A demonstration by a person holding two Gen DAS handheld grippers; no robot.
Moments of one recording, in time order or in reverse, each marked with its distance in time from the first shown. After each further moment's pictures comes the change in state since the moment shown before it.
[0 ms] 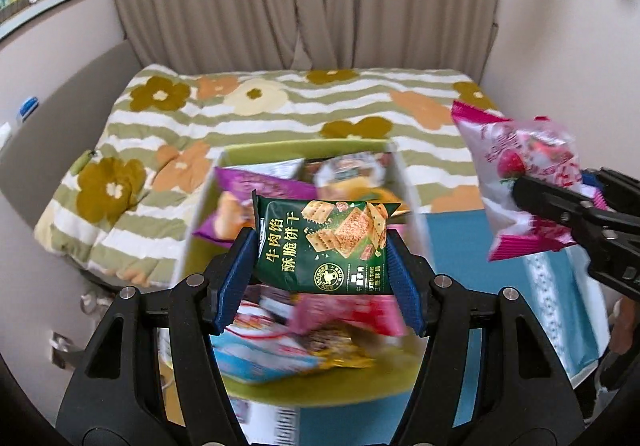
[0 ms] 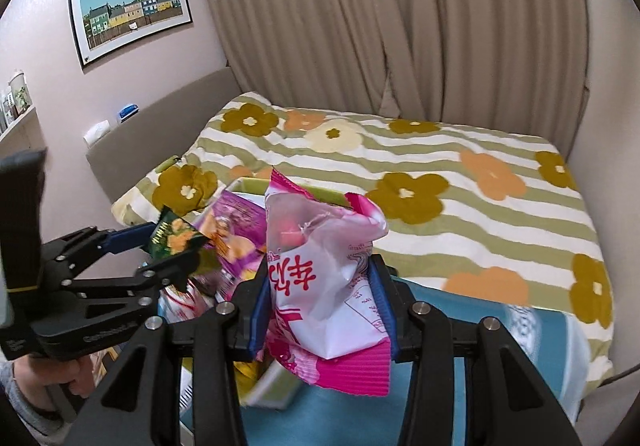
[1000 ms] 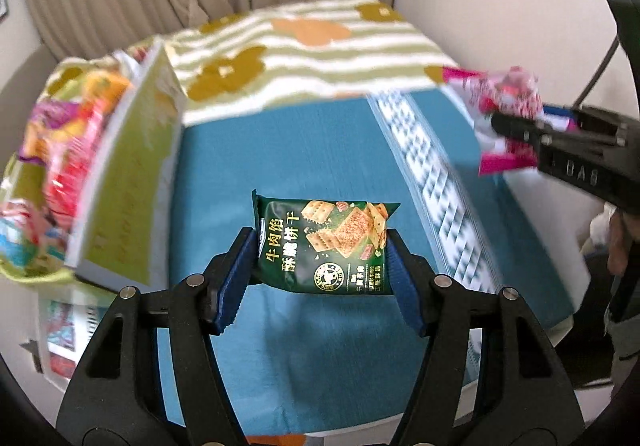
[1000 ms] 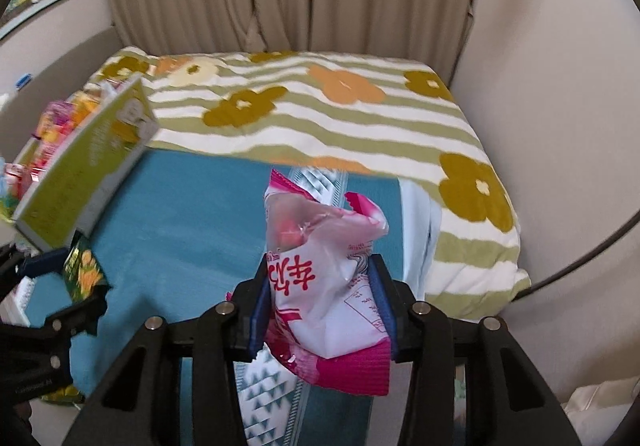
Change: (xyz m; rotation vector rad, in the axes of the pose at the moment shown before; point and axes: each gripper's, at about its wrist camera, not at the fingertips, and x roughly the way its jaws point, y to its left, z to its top) left arm 0.022 -0.259 -0.126 0.165 0.135 -0.155; right arm -0.063 -0.208 -0.161 0.091 0.161 -0.356
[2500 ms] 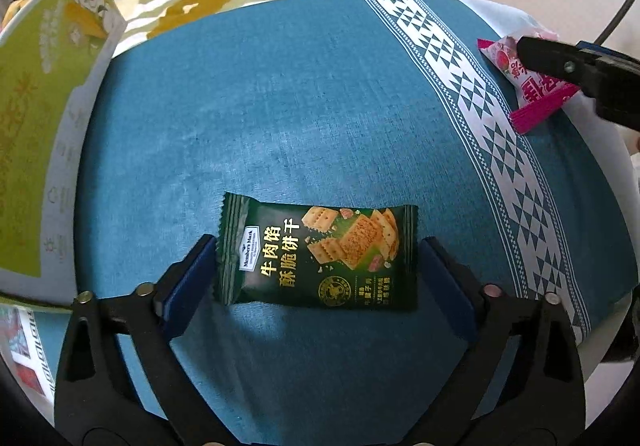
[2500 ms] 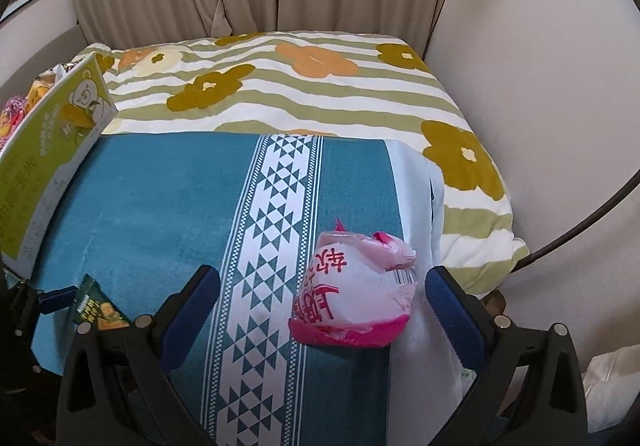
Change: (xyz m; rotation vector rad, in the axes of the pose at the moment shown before) left arm 0.121 -0.011 -0.040 0.056 0.215 -0.059; right arm 0.058 -0.007 -0.025 0.081 0.071 -0.108
